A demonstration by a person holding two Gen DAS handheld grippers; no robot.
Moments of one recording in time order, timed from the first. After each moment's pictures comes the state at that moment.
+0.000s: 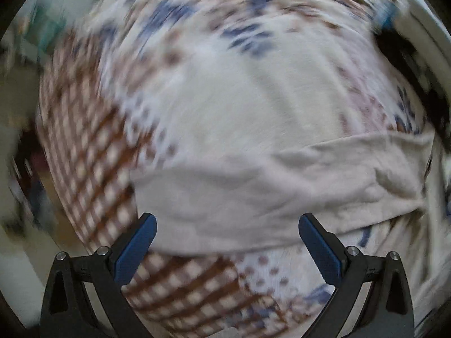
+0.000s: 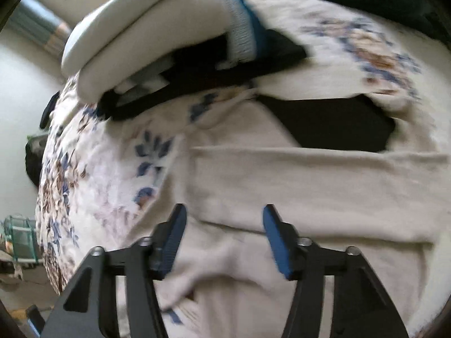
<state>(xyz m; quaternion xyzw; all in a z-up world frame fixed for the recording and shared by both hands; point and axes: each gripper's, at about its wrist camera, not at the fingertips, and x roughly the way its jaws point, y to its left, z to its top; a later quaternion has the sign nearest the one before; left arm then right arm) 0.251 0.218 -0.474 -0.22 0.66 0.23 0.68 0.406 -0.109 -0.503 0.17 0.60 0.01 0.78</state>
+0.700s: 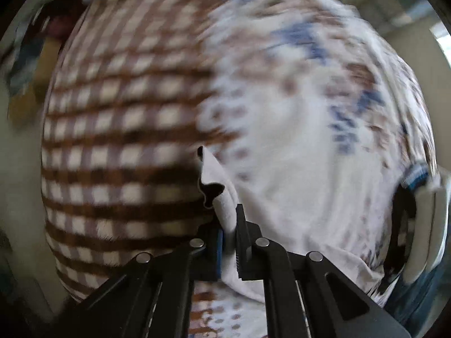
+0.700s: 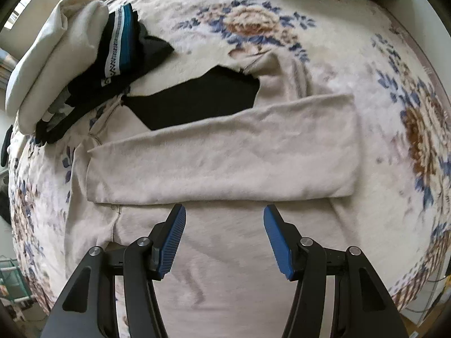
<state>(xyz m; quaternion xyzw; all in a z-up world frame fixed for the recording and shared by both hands) 0.224 0.299 -0.477 -0.46 0.48 0.36 0.66 0.363 -0.214 -0.493 0.18 0.63 -0.13 0.75</state>
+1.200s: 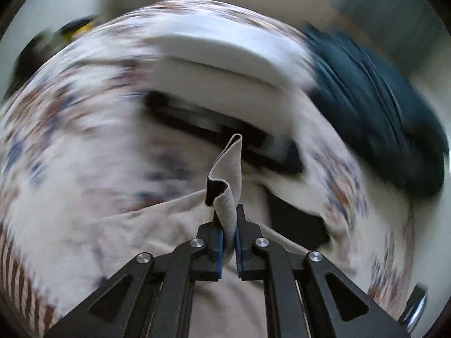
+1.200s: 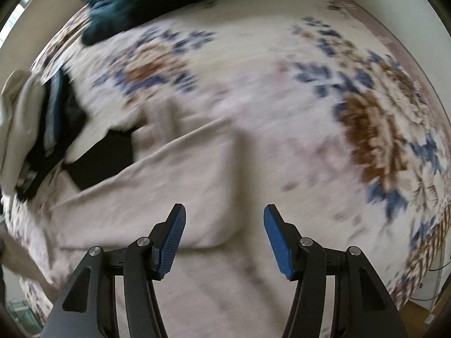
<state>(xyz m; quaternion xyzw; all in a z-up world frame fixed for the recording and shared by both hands) 0.430 -0.039 -0.392 -0.14 0.51 -0.01 0.85 0.321 -0.363 -0.504 0.24 0.59 -0.21 0.75</state>
